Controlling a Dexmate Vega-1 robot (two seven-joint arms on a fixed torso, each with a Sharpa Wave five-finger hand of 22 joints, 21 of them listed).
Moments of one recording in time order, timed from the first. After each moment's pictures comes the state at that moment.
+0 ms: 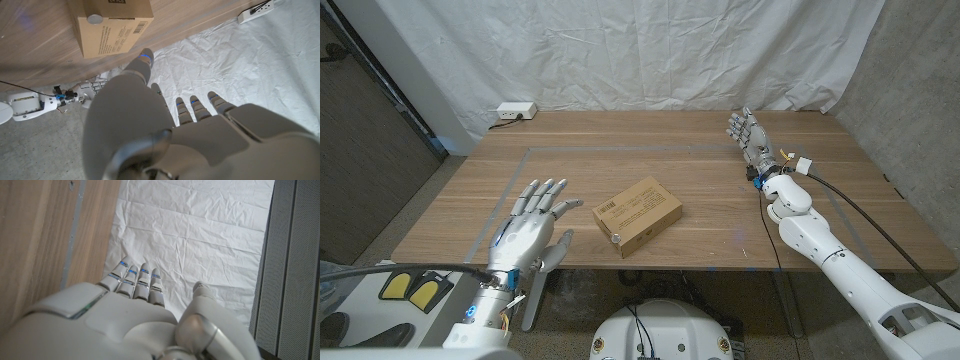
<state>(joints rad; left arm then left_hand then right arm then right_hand) 2.12 0.54 -0.02 -2.50 1.17 0.29 0.45 1.10 -0.02 0.42 -0.16 0.21 0.46 -0.18 0.31 0.23 0.06 -0.10 0.21 0.19 0.00 -0.04 0.18 0.17 -0.07 0.05 0.20 0.18 -0.87 -0.48 -0.35 -1.39 0.66 0.34 -0.03 0.22 0.04 0.22 -0.05 0.21 0.28 0.05 0.20 0.19 0.27 0.08 0.22 0.18 0.16 0.05 0.20 0.18 0.17 -0.04 0.36 0.18</state>
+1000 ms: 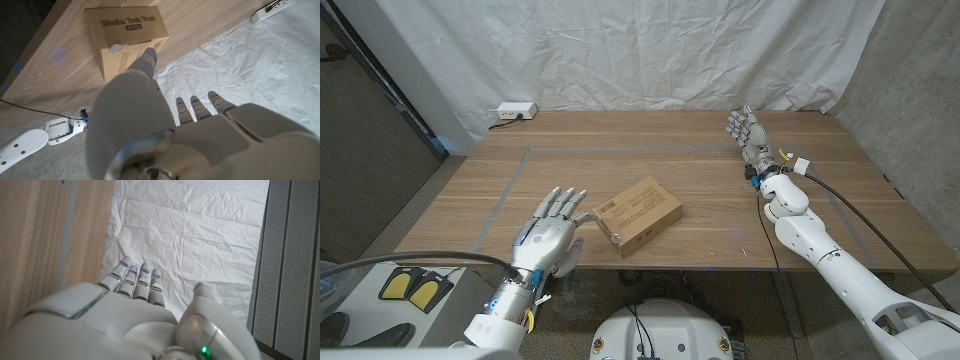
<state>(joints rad) 2.04 0.66 0.07 -2.48 1.29 0.37 0.32 1.14 -0.01 0.40 -0.15 0.21 0.52 -0.18 0.32 0.22 0.05 -0.11 0.21 0.19 -0.02 -0.03 0.18 0.17 -0.07 0.05 0.20 0.18 -0.86 -0.45 -0.34 -1.36 0.66 0.37 -0.02 0.22 0.04 0.21 -0.05 0.21 0.28 0.05 0.20 0.19 0.27 0.09 0.22 0.18 0.16 0.05 0.20 0.18 0.17 -0.04 0.35 0.18</state>
